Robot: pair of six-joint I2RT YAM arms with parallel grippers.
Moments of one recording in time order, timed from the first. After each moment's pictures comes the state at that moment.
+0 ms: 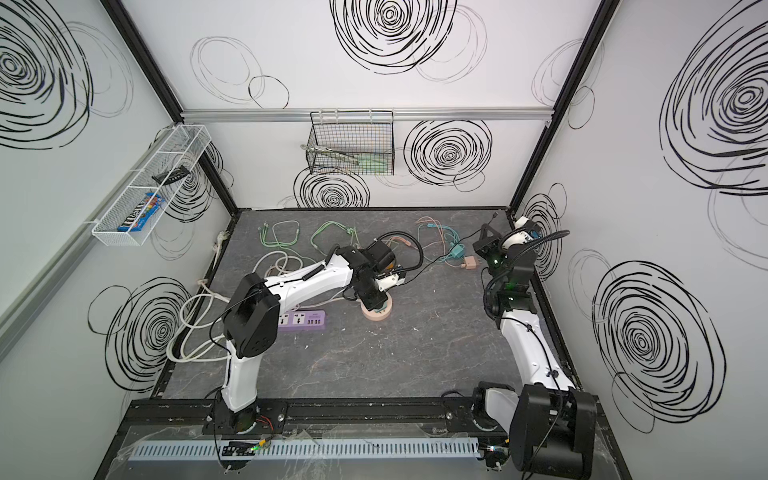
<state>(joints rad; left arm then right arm) -0.79 2.05 1.66 -0.97 0.11 0.21 -0.11 1.11 0.68 0.42 -0.17 0.78</state>
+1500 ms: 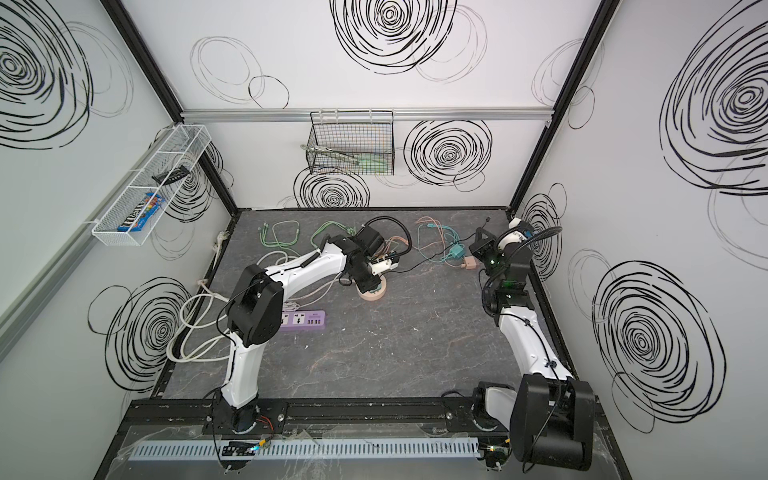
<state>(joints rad) -0.65 2.12 1.72 -0.88 0.07 0.39 -0.10 1.16 0.68 0.40 -0.22 0.77</state>
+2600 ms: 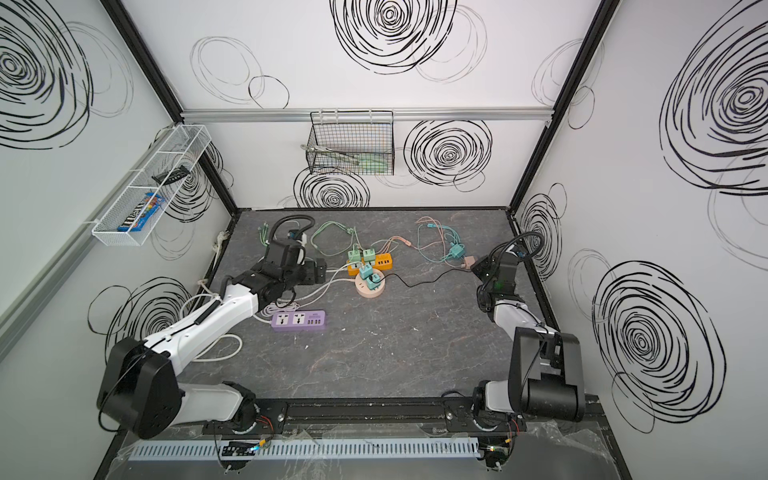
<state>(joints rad) -0.35 1.32 0.91 -0.33 -0.17 -0.42 -0.13 1.39 0.60 0.33 -0.01 0.74</state>
